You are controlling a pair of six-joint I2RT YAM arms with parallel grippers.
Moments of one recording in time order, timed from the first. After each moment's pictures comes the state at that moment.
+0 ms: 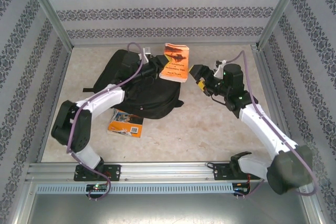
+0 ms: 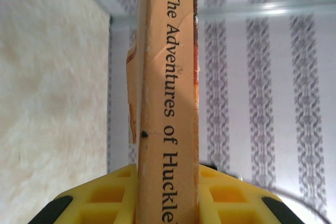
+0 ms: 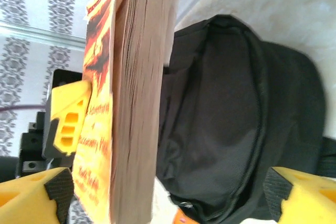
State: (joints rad) left arm -0.45 1.62 1.11 0.43 0.43 -1.41; right arm 0.33 1.14 0.86 -0.08 -0.45 1.10
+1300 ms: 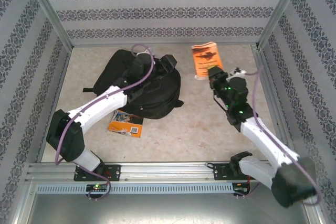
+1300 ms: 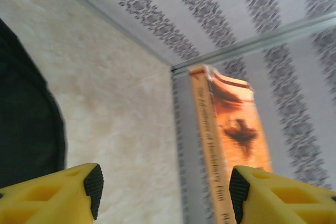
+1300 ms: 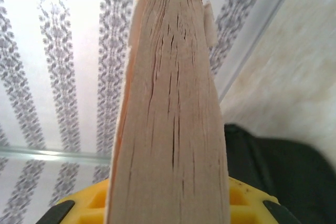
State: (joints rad) left arm -0.62 1.56 1.31 -0.10 0.04 -1.03; right arm 0.29 0.98 0.64 0.23 -0.03 1.33
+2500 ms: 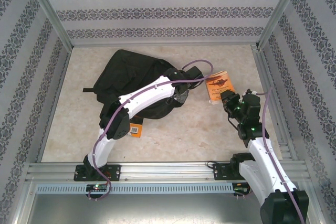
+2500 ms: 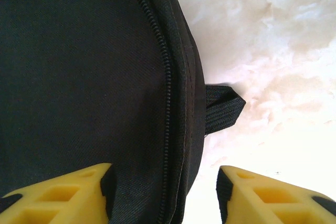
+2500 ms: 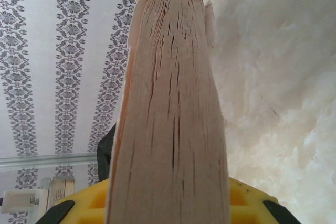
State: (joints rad) left arm -0.86 2.15 2.04 -1.20 -0.39 -0.40; right arm 0.04 0.74 0.42 -0.07 -0.26 1.22
